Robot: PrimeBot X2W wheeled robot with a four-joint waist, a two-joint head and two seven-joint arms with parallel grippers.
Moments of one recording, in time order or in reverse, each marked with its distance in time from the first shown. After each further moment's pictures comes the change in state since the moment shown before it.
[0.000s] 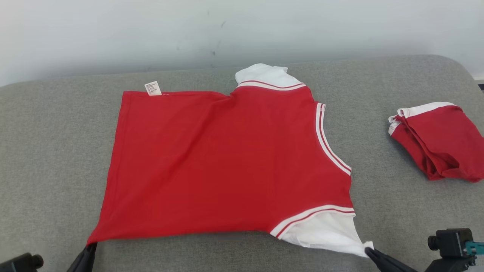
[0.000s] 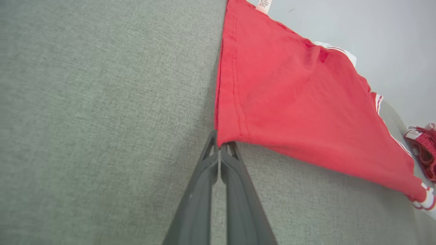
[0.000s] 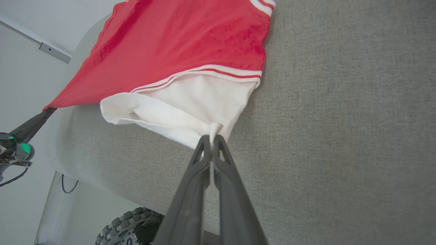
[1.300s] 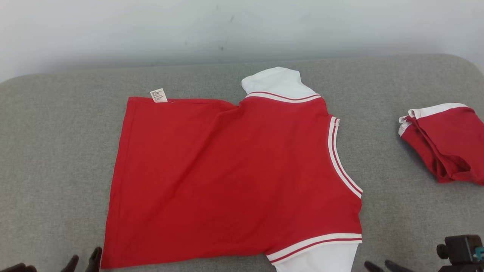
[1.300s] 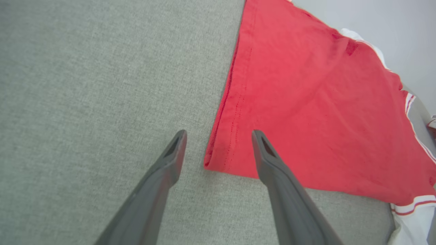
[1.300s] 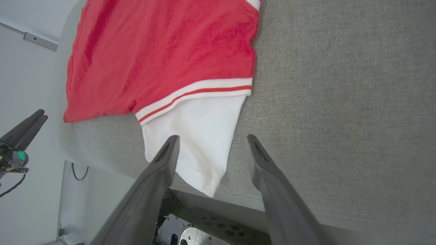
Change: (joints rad) left arm 0.133 0.052 0.017 -0.190 -0.002 0.131 0.096; right arm 0.095 -0.030 -0.040 -0.127 0.075 -0.117 0.146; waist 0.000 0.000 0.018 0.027
